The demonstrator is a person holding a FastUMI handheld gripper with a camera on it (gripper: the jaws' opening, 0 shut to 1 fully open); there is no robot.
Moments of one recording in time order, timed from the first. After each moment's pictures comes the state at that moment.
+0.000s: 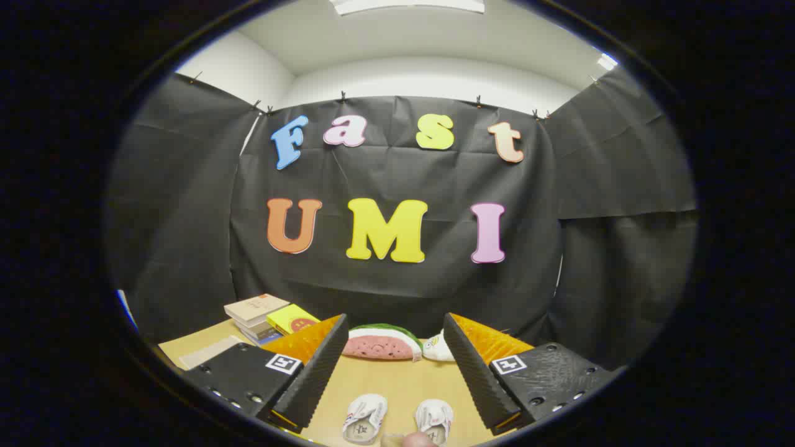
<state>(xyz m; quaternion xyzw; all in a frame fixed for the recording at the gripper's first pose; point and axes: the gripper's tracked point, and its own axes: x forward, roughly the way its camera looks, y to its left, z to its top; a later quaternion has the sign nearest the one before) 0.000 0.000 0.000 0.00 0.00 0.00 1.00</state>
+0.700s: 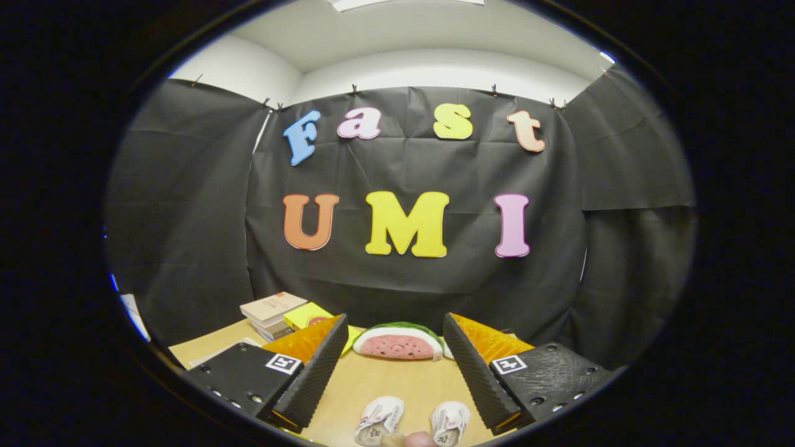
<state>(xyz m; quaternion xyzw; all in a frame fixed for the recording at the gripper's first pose) 0.028 0.016 0.001 0.00 0.02 0.04 1.00</state>
